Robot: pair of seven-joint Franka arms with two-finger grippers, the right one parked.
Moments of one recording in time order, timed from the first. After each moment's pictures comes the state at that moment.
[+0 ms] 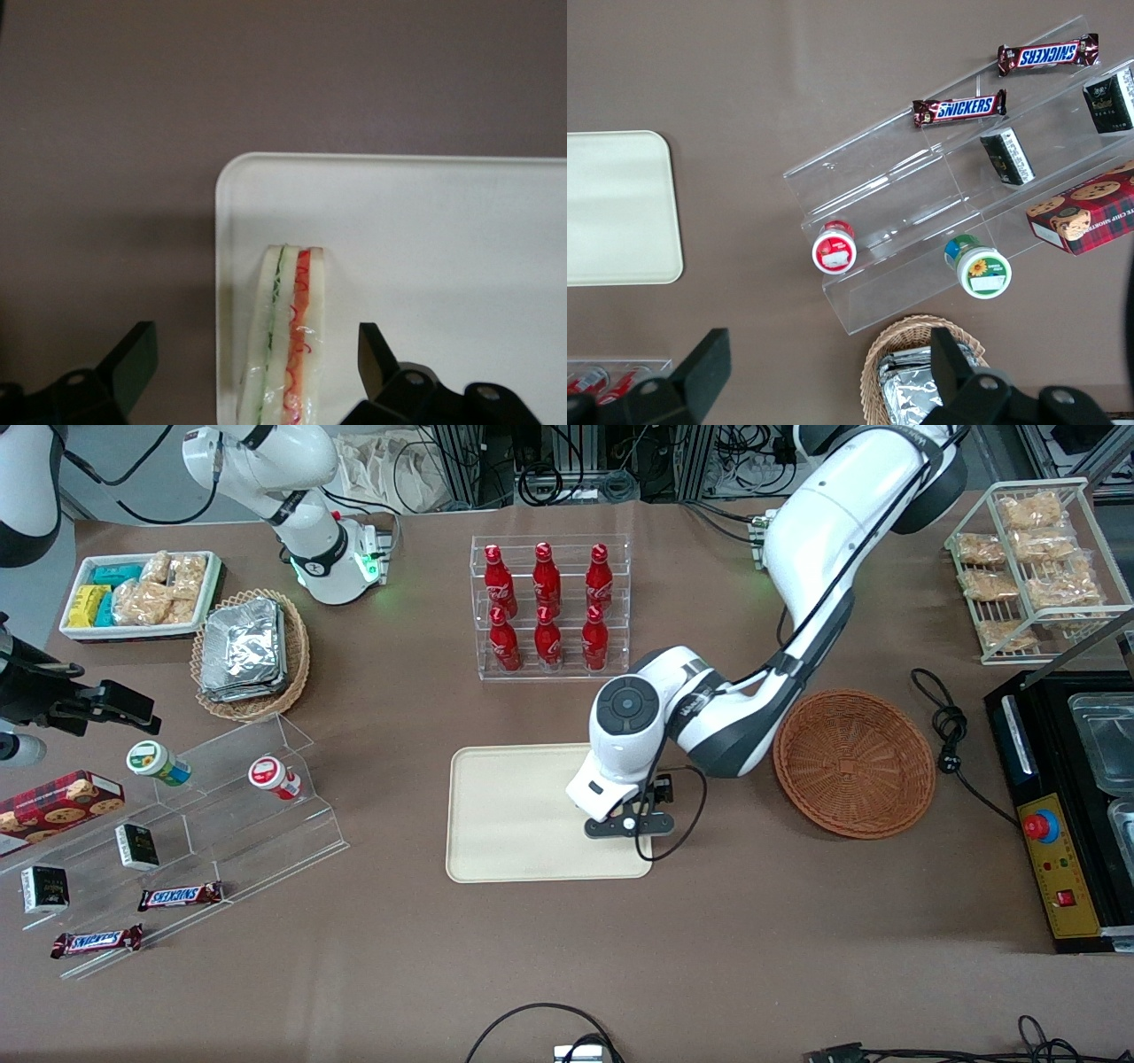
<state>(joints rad) -0.30 0.75 -0.50 -1.33 0.44 2.00 -0.91</state>
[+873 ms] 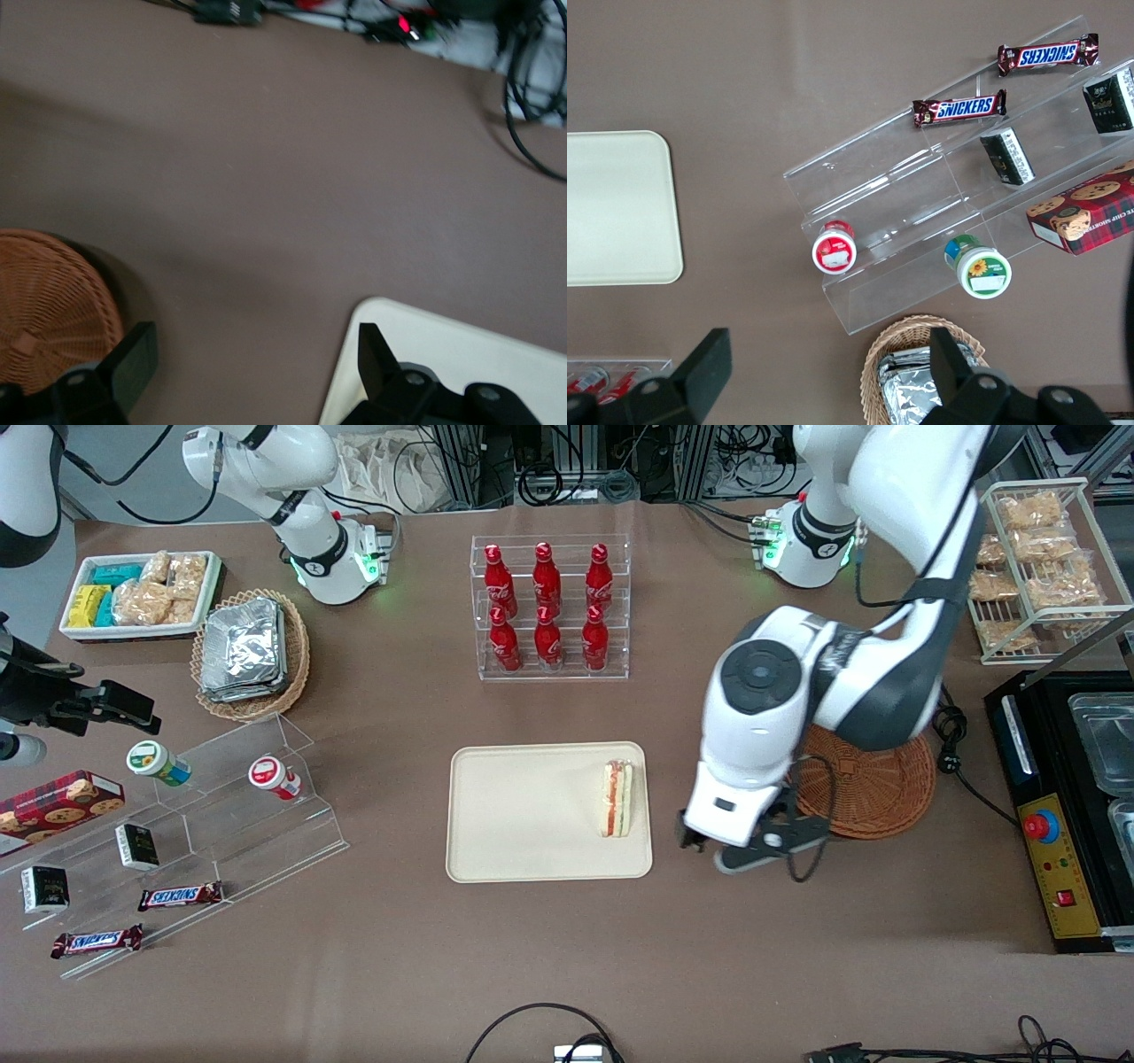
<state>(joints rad) -0.17 0.56 -0.40 -1.28 0.43 1.88 -0.96</state>
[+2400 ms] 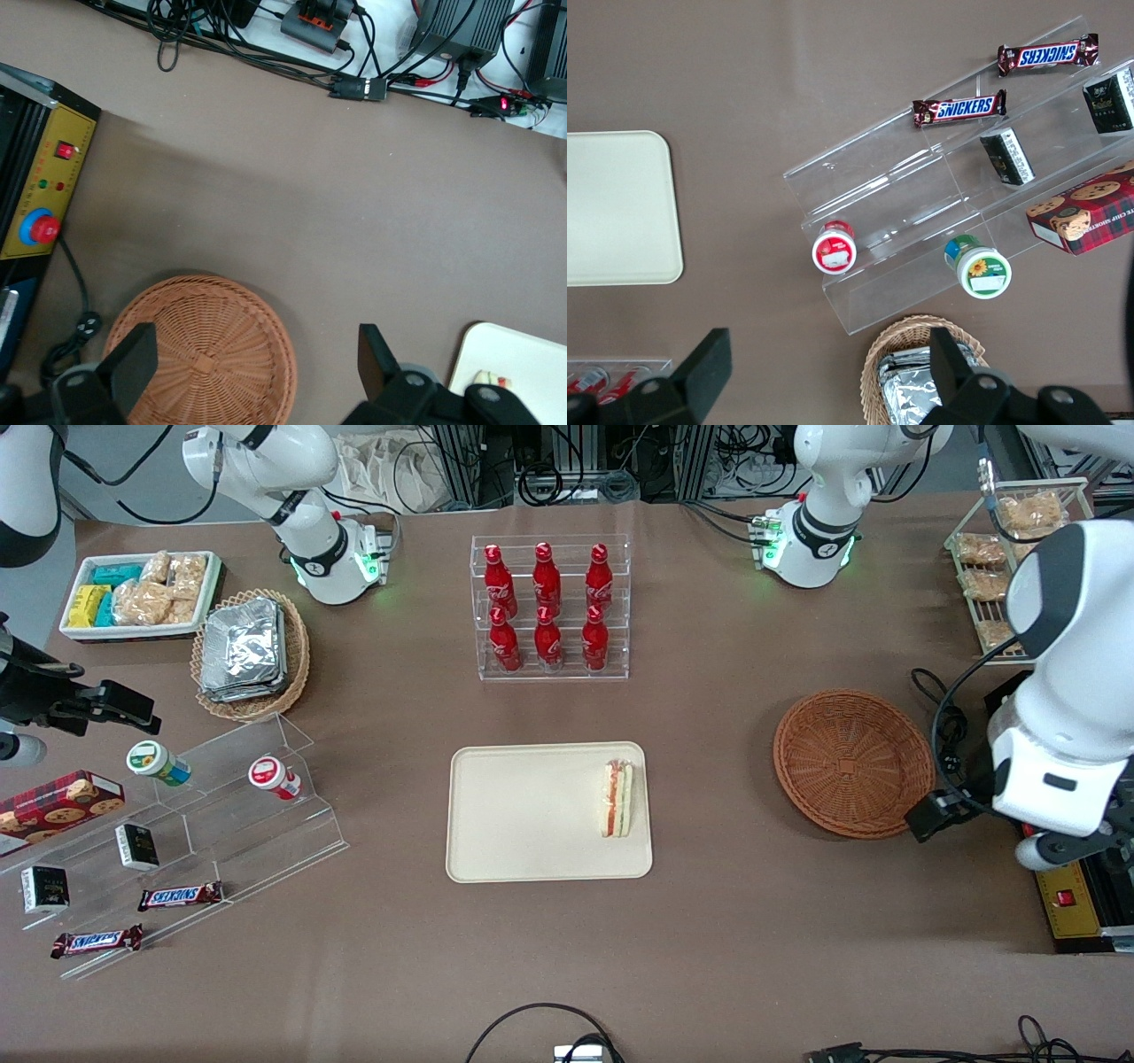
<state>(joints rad) 0.10 0.31 -0.30 -1.32 0.21 1.76 -0.51</state>
